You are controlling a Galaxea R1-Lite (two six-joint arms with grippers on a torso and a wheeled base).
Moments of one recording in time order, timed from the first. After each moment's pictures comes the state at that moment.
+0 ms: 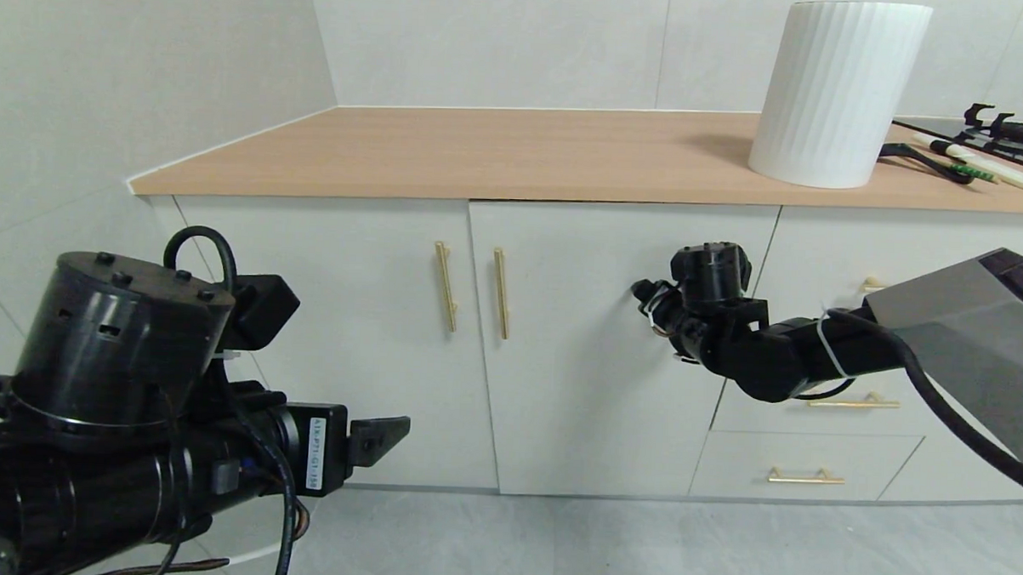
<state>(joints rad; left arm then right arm) -0.64 1.37 -0.79 0.08 0.33 -0.41 0.46 2.25 -1.45 -0.47 -0.41 0.79</state>
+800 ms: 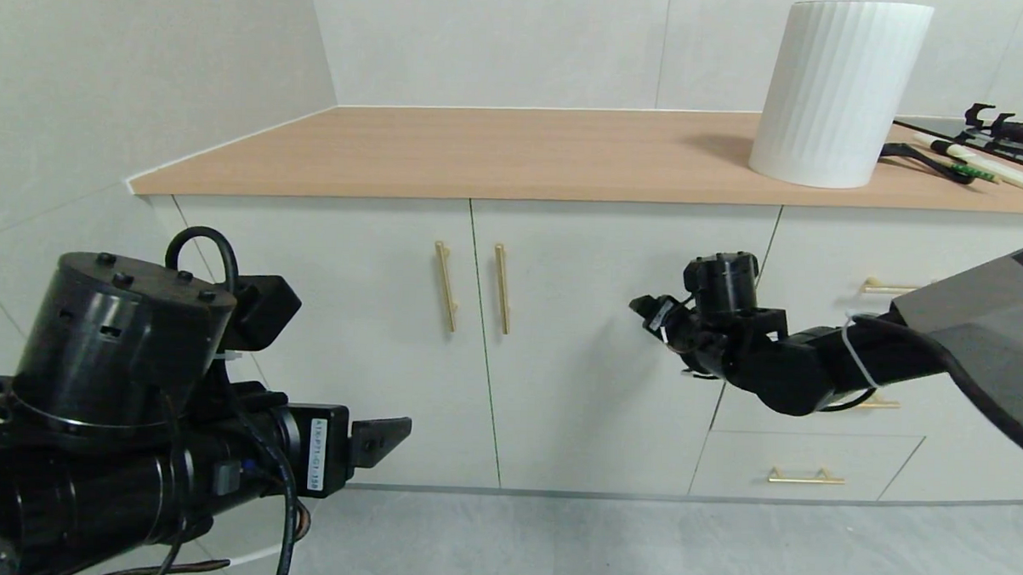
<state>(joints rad) -0.64 1.37 -0.79 0.08 0.33 -0.41 0.47 2.18 -1.31 -0.47 -0.27 0.78</state>
